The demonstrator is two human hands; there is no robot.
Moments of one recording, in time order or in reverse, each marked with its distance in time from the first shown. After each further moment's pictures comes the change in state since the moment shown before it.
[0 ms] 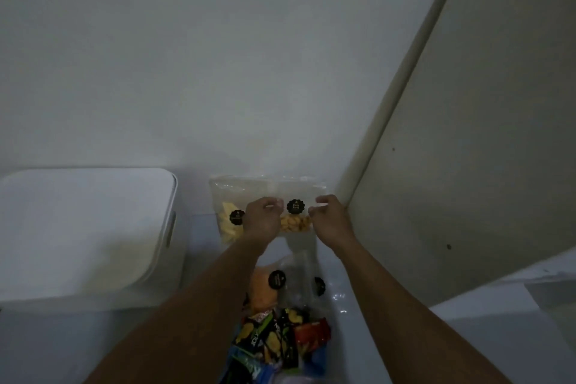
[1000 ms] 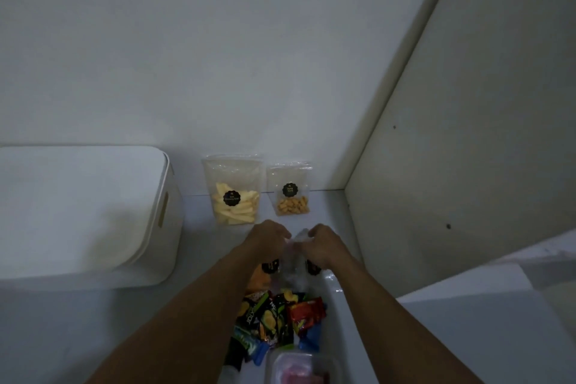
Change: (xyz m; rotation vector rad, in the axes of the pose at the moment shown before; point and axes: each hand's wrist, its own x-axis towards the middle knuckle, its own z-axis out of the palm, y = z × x) left_hand -0.019 -0.053 0.006 0.719 -0.463 0.107; right_hand -0.029 0.058 0.014 -0.334 -0.310 0.161
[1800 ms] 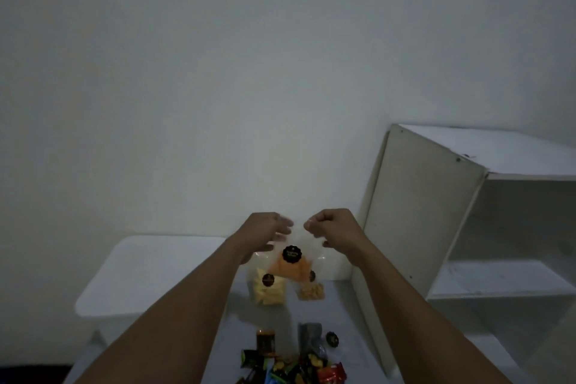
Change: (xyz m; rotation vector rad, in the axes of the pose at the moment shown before) left_hand -0.244 0.082 -0.197 -0.635 0.246 0.241; right_hand -0.246 -0.175 -0.081 0.305 0.305 -0.545
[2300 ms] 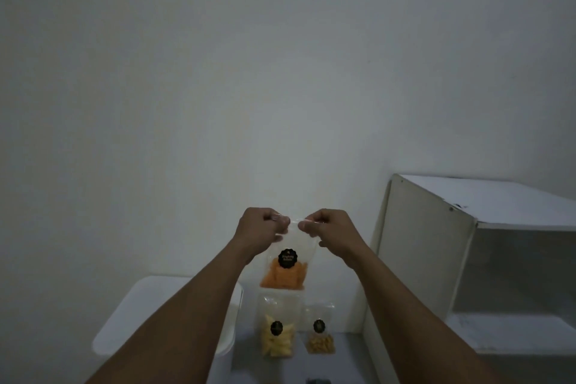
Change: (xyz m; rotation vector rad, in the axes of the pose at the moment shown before) left_hand -0.034 0.075 -0.029 -0.052 0.230 0.362; right_hand -0.003 -0.081 -0.012 0.008 0.029 -0.286
